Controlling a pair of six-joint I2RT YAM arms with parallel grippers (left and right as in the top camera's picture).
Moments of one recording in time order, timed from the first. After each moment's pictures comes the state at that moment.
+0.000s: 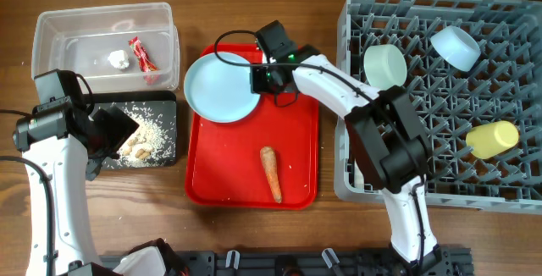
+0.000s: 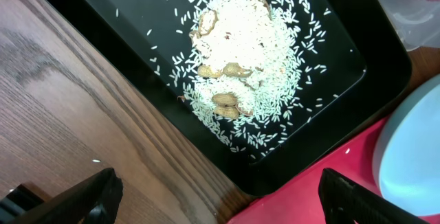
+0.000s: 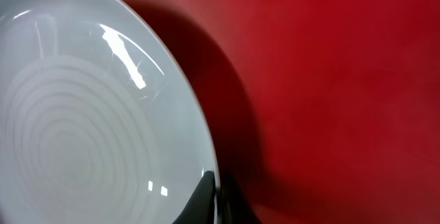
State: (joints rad) left arm 0.35 1.32 1.08 -1.12 -0.02 -0.55; right arm 0.56 2.25 1.64 -0.54 -0.20 0.52
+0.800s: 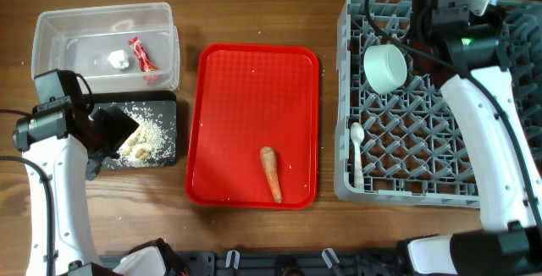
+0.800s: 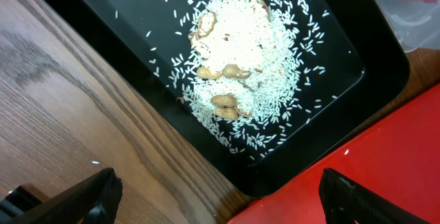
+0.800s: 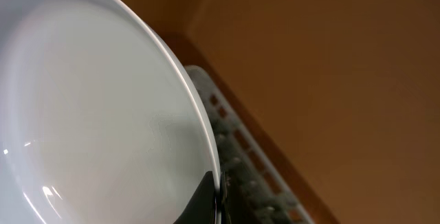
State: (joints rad) left arm 0.35 1.32 1.08 -1.11 -0.02 -0.55; right arm 0.17 1.58 1.63 -0.88 1.04 0.19
